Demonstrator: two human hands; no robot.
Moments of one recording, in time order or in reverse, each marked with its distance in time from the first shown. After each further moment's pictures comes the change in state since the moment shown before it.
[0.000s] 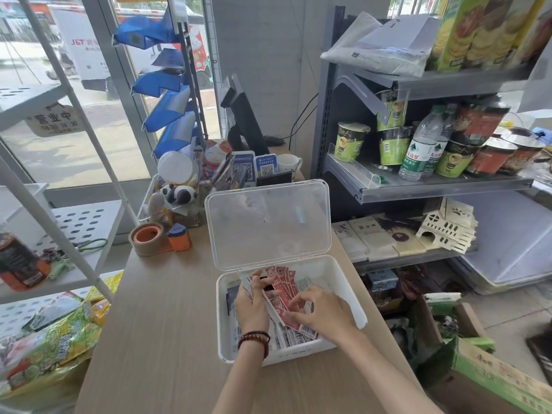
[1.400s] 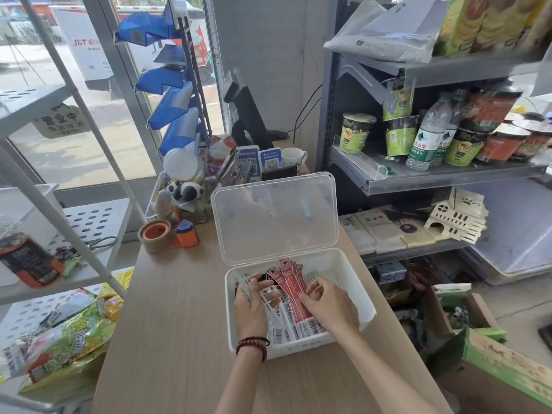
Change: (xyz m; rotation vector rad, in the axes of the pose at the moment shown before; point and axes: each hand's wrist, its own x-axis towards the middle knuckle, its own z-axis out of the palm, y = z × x) left_hand -0.003 -0.008 -0.023 0.042 0.011 0.044; right_hand 0.003 -0.007 0.018 0.139 0.166 0.290
